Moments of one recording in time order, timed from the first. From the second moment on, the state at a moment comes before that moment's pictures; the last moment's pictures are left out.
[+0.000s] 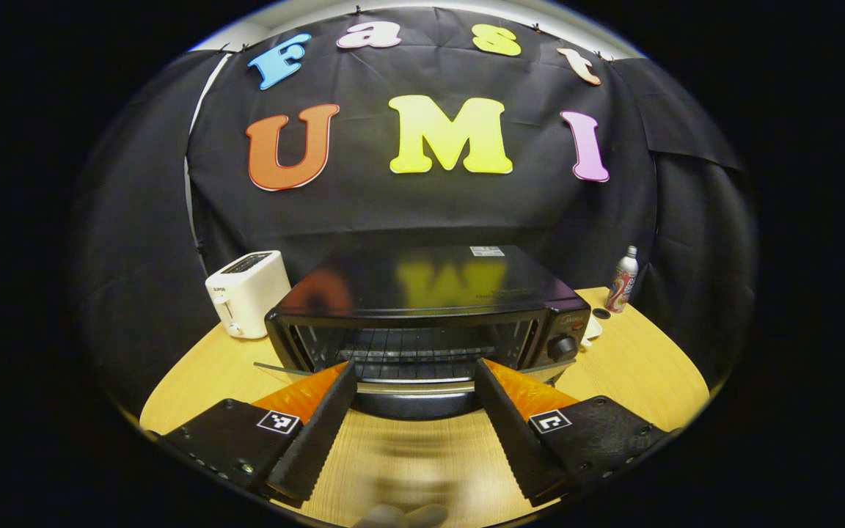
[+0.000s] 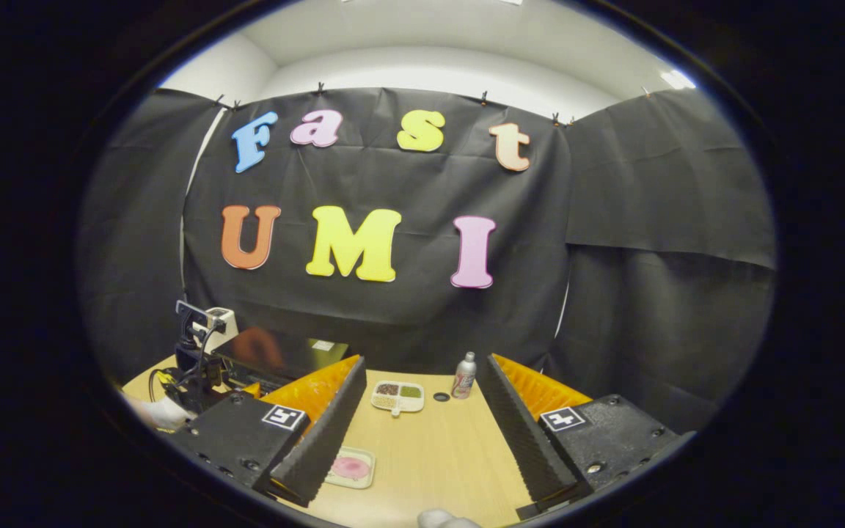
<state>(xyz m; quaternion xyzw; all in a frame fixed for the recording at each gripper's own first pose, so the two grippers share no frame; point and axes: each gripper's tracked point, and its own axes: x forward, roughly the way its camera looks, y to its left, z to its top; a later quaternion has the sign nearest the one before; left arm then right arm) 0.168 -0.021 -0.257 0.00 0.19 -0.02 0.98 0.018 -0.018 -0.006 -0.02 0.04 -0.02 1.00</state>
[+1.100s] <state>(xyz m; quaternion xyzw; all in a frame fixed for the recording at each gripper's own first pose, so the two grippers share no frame) 0.081 -0.029 -0.350 0.00 0.27 -0.04 0.96 -0.008 -0.009 -0.035 -0.02 0.07 -0.01 1.00</state>
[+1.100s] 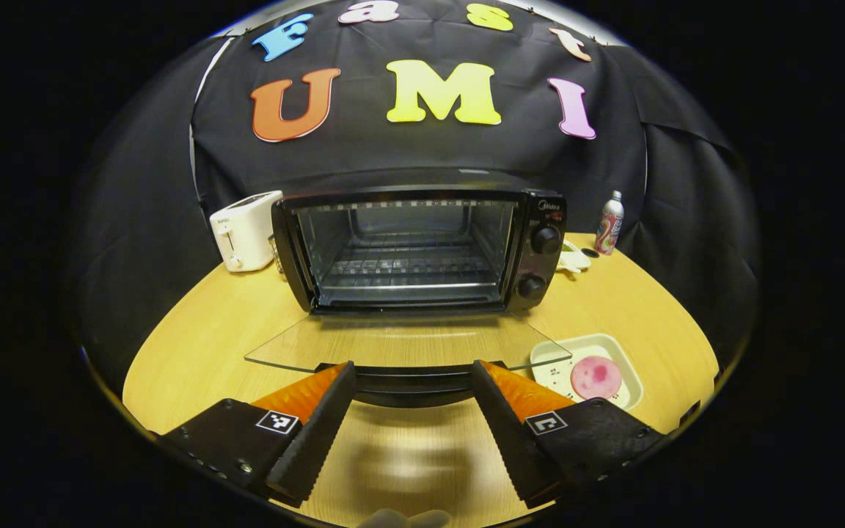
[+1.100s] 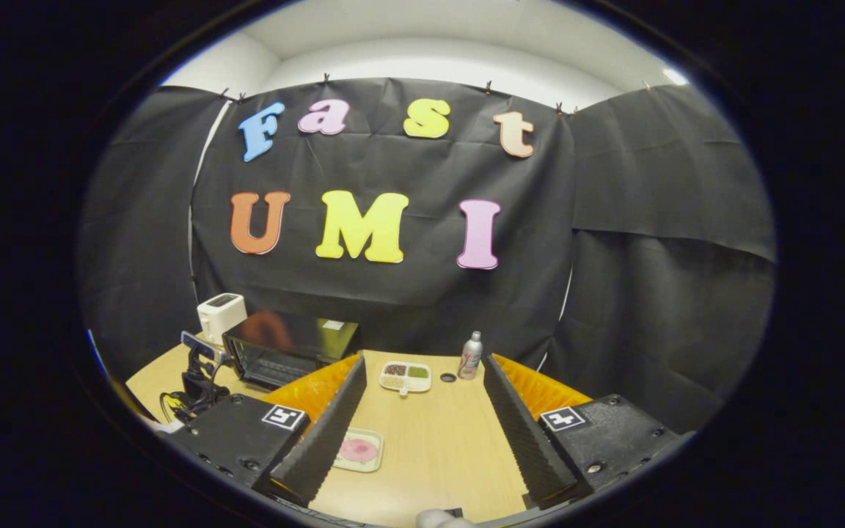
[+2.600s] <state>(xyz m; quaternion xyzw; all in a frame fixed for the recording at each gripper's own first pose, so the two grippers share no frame) 0.006 -0.008 -0.186 -0.03 0.16 0.03 0.99 0.084 0.018 -0.323 0.06 0.41 0.11 0.90</state>
